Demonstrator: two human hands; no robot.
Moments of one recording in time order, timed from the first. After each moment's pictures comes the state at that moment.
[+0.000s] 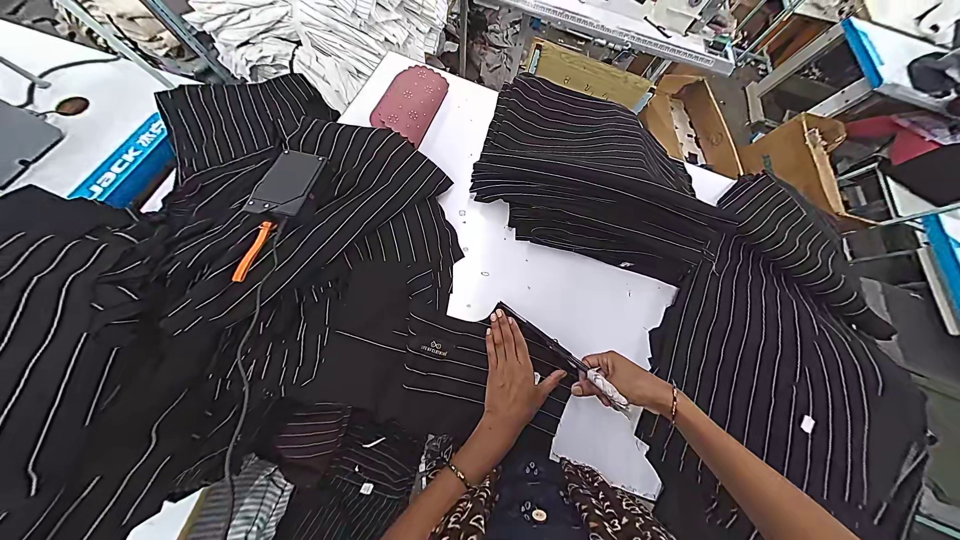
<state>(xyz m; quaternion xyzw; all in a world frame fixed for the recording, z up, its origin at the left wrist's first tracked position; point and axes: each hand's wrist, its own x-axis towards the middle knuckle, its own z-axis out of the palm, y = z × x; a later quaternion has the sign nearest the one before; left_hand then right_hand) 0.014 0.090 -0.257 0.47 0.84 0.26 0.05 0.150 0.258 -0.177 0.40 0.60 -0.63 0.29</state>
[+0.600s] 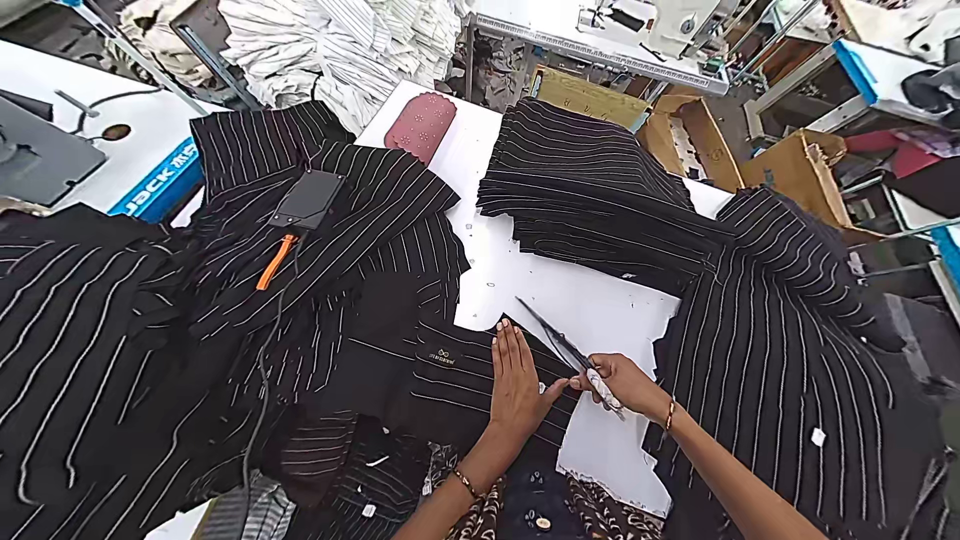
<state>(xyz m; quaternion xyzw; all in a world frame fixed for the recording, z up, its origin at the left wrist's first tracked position) 0.012 0.091 -0.257 0.47 0.84 0.27 0.05 0.141 0.251 -0.180 0.46 0.68 -0.53 0.21</state>
